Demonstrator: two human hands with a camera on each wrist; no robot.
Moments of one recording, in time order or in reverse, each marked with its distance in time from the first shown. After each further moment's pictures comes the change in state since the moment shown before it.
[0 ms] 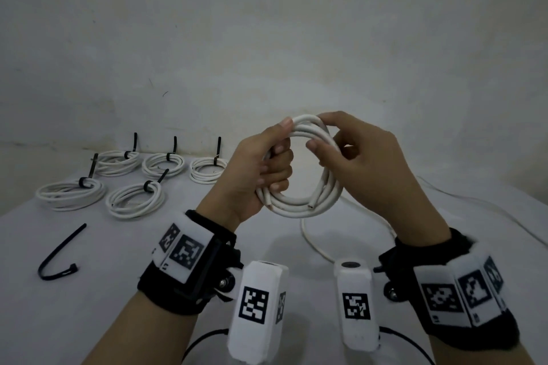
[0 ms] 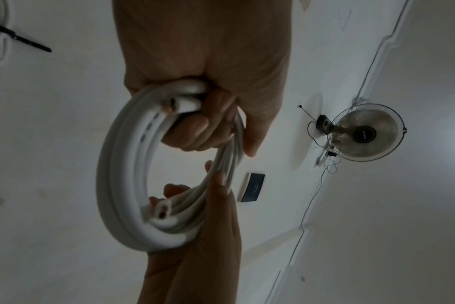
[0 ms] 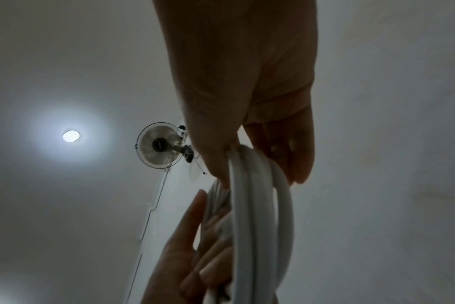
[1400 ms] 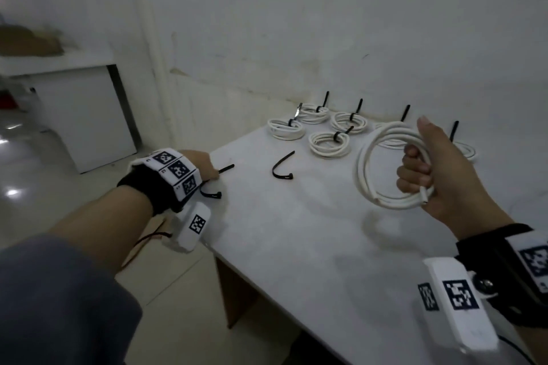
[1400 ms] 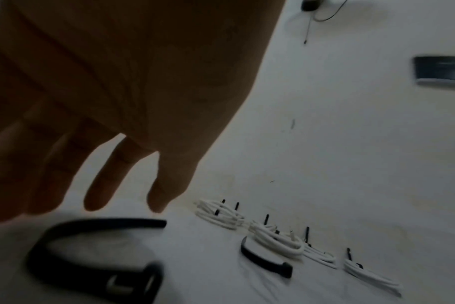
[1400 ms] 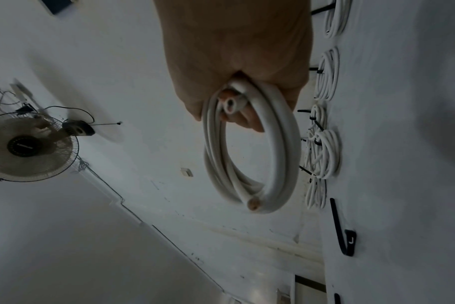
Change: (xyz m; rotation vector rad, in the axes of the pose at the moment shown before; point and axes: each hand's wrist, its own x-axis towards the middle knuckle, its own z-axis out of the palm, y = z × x) left_hand -0.233 0.076 -0.244 1.660 0.704 -1.126; right_hand -0.018 -0.054 0.157 1.164 -0.381 0.721
